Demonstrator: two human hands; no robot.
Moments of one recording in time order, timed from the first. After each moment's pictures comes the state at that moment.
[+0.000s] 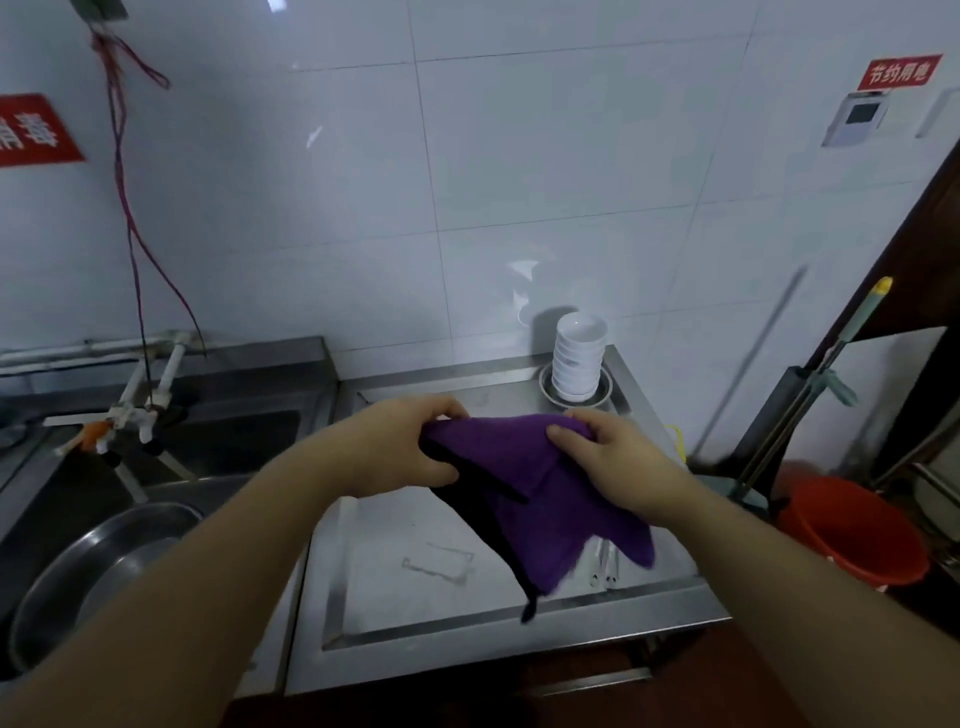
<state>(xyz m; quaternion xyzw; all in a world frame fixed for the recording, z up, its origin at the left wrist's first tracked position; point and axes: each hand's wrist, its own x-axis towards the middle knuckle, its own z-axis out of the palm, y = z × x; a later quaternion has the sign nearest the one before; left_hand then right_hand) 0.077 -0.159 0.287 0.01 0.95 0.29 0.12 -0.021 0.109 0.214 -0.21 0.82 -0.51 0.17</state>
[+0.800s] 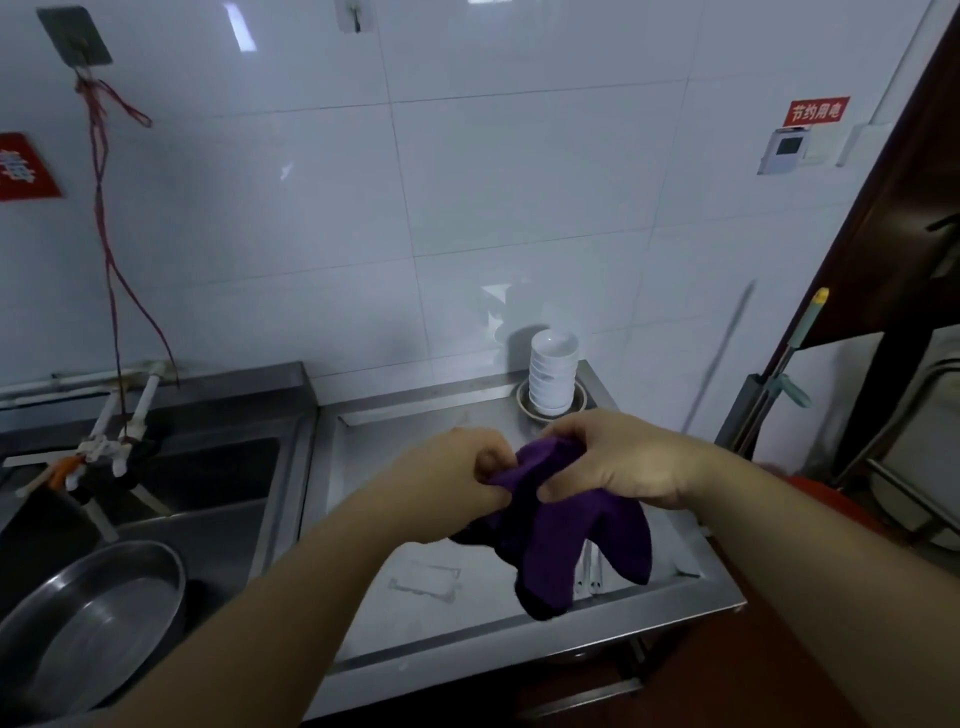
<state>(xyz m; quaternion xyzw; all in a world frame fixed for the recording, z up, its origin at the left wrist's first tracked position) 0.093 -0.091 0.280 0.04 0.94 0.32 0.07 0.005 0.130 0.282 -0.26 0.79 -0.45 0.33</state>
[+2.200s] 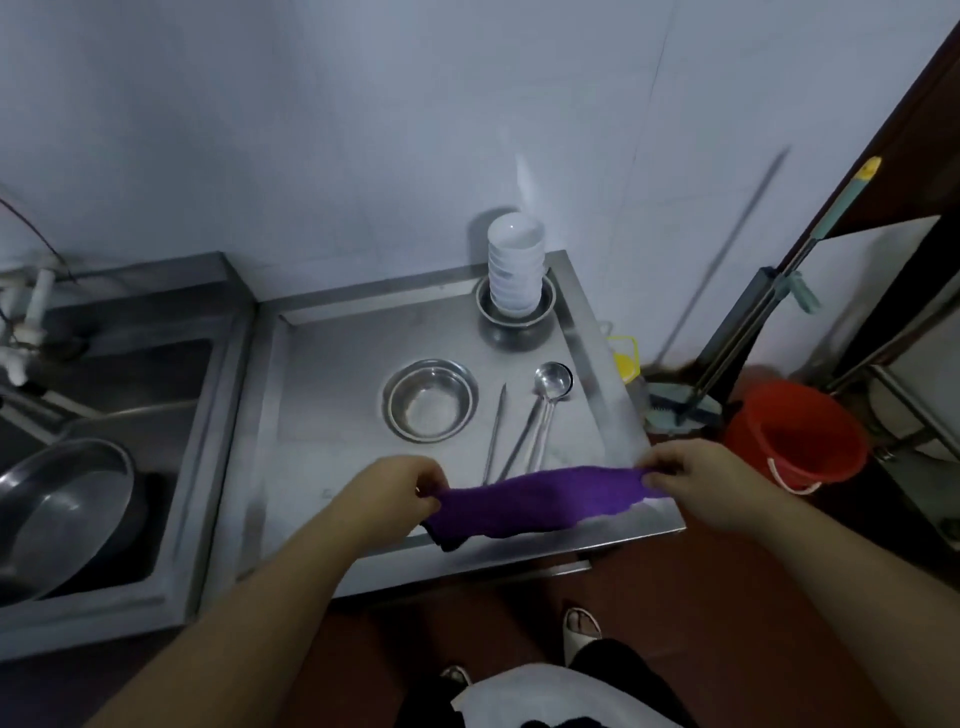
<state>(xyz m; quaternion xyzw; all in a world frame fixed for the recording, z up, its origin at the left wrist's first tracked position) 0.038 -0.028 0.110 -0.11 0.94 0.25 0.22 -0.089 0.344 0.089 -0.18 0.91 -0.27 0.26</state>
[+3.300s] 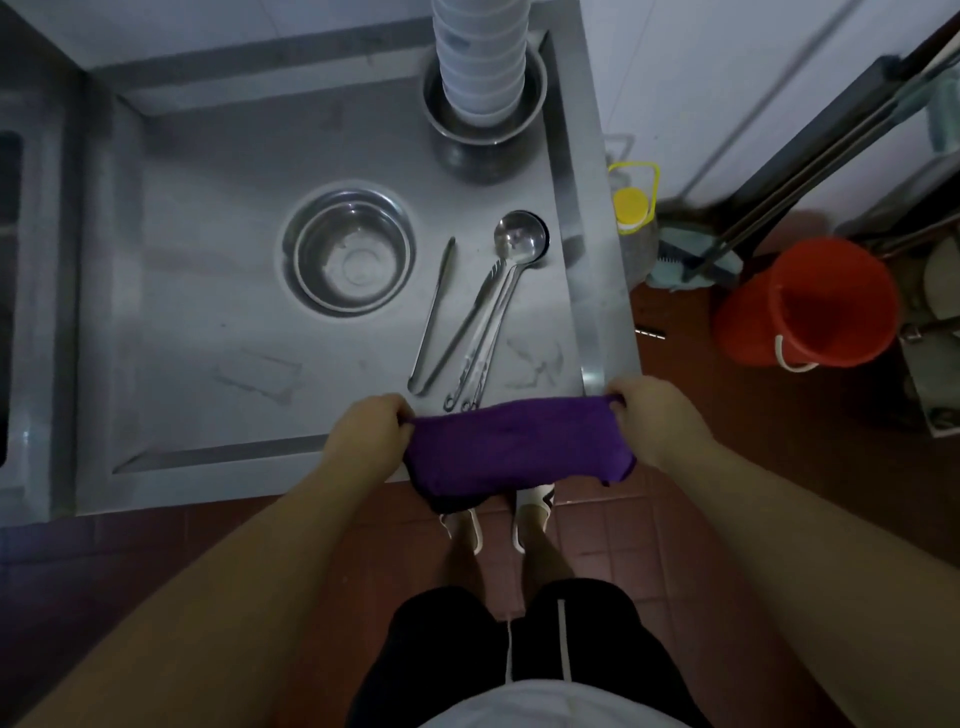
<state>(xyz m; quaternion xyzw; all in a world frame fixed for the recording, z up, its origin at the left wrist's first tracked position) -0.013 0.037 -0.101 -0.25 0.91 0.23 0.25 -0.159 0.366 -0.103 -0.16 0.93 -0.13 0.31</state>
